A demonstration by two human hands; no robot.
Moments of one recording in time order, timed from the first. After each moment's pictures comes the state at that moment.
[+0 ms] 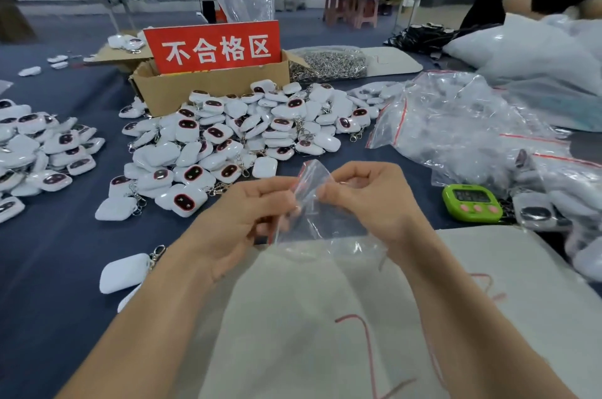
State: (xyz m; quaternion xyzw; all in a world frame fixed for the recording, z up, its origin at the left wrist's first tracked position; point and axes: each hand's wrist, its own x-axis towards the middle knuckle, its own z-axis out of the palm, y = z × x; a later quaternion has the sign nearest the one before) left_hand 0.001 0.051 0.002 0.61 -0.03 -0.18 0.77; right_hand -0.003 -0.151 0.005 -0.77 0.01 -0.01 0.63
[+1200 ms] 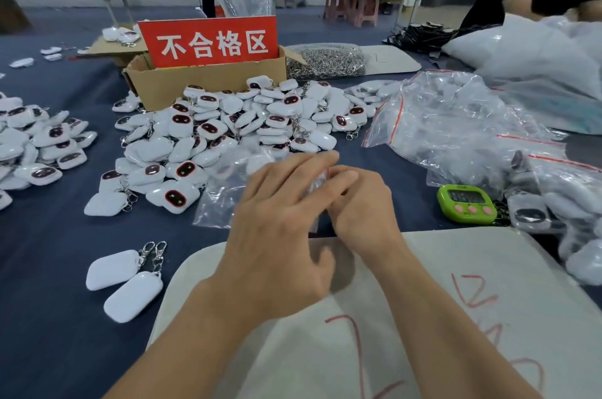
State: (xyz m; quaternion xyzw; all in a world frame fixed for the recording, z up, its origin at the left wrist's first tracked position) left_hand -0.038 0.009 0.007 0.89 -0.29 0.30 0.20; right_hand 0.002 -0.137 -0.013 -0.86 0.00 -0.12 0.49
